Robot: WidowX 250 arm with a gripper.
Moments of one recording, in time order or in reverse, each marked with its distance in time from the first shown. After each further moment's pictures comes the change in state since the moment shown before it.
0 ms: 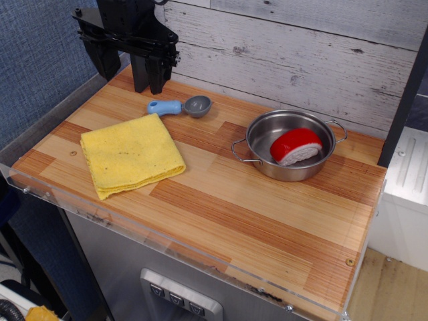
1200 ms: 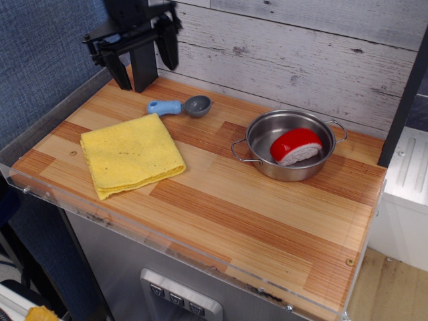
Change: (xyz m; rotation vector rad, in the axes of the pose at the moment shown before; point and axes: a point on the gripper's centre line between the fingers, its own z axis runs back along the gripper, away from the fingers) arm 0.031 0.021 -0.036 -0.137 0.206 1.021
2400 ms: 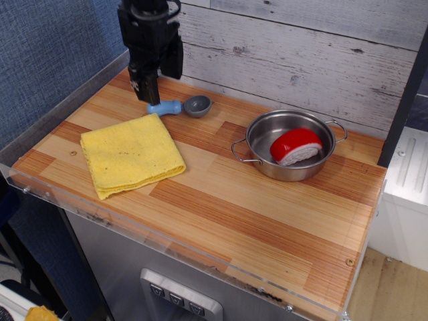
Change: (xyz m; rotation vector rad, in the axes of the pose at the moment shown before) arm 0.025 -0.027 -0.063 0.096 -0.199 0.477
